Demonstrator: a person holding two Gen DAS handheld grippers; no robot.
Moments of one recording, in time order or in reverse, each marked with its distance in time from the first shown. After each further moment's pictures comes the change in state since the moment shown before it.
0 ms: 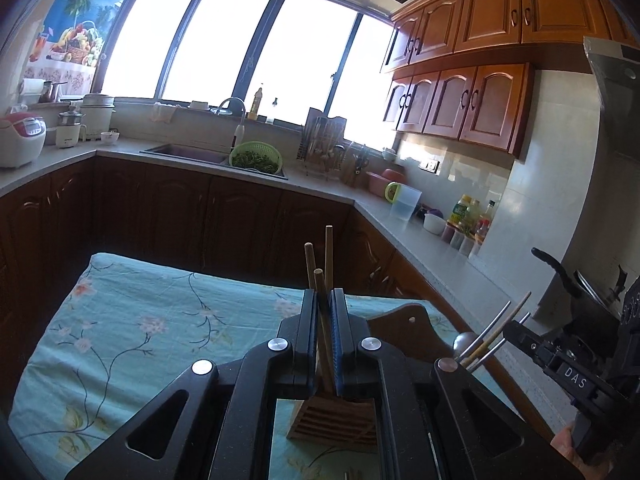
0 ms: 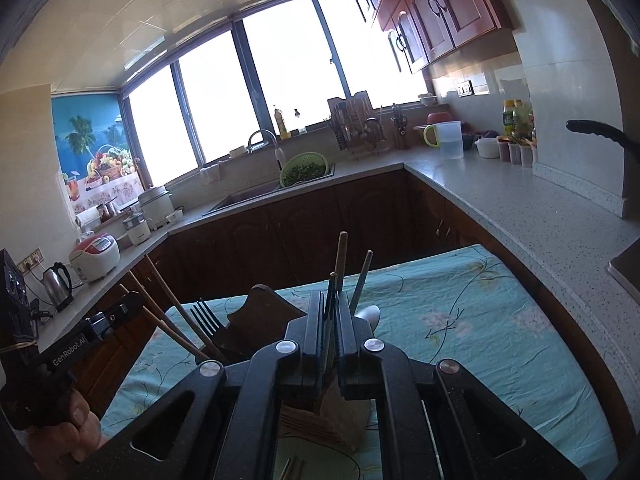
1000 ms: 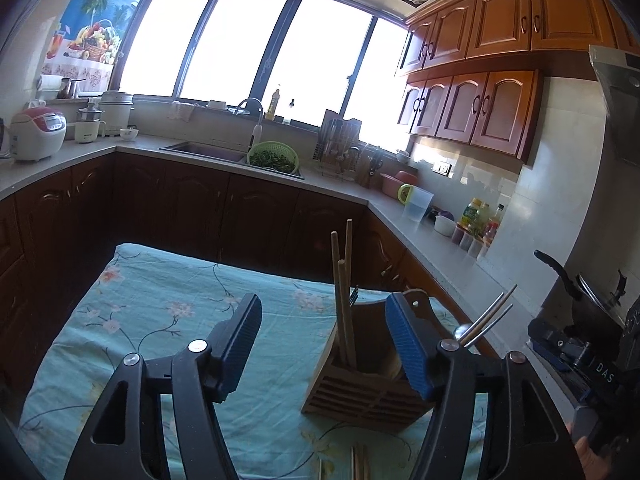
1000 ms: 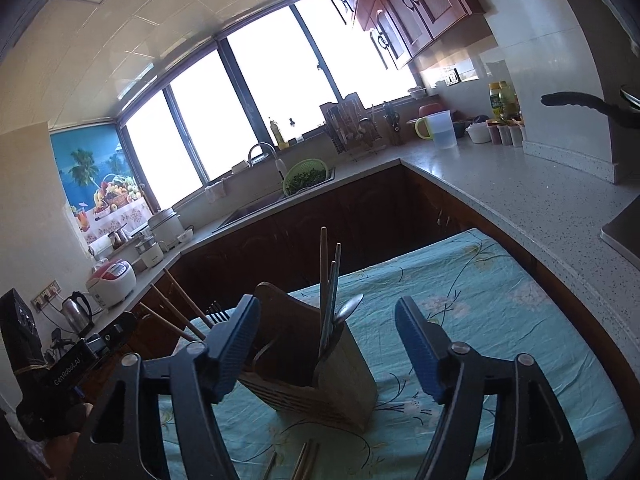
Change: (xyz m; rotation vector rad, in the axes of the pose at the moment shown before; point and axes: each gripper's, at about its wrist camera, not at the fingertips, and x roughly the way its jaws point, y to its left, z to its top) left arm -0.069 0.017 -0.015 -0.043 0.003 0.048; right arm -0.038 -0.023 -0.008 0.123 -0.018 0.058
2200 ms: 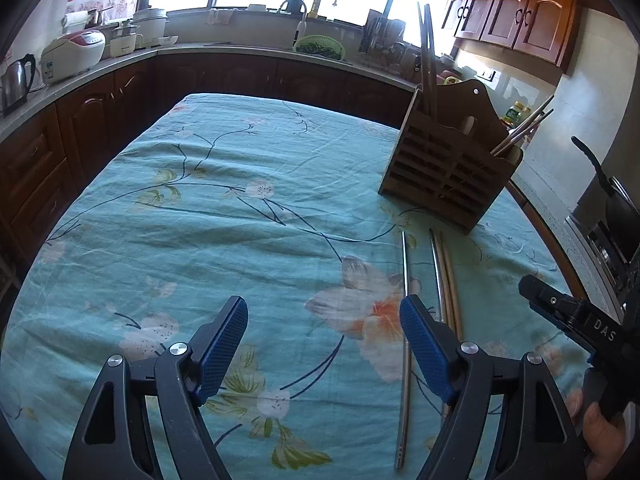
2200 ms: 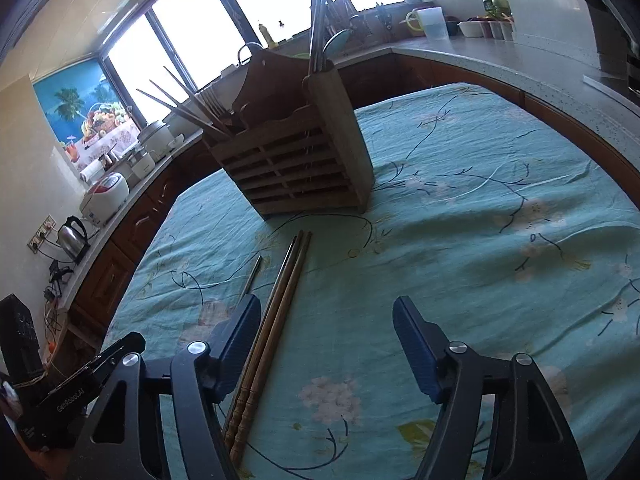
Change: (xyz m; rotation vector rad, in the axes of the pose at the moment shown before) left arm -0.079 0.031 -0.110 -0.028 0.364 0.138; right arm -0.006 0.007 -0.152 0.010 0.359 -0.033
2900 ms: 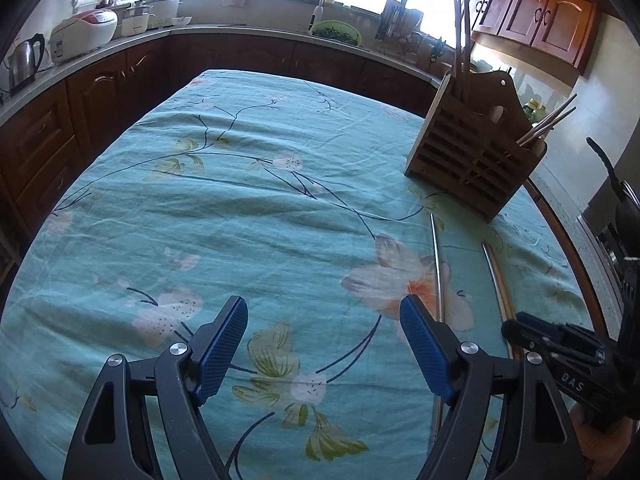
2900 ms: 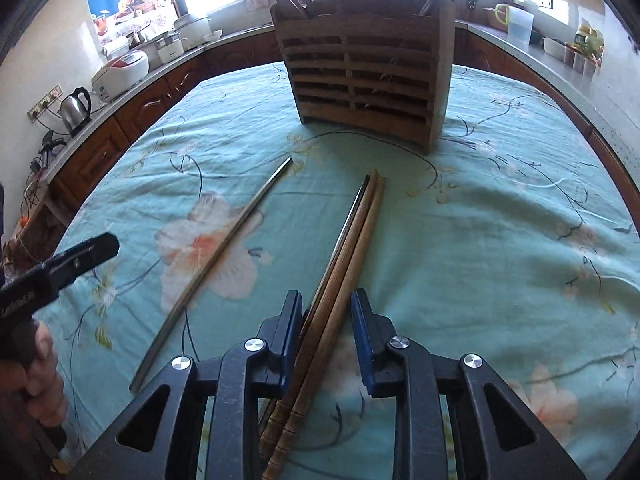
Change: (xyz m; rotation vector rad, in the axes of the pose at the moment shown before) left arm 0.011 0.018 -0.008 -0.055 0.047 0.023; right arm 0.023 0.027 -0.031 -0.343 0.242 -0.055
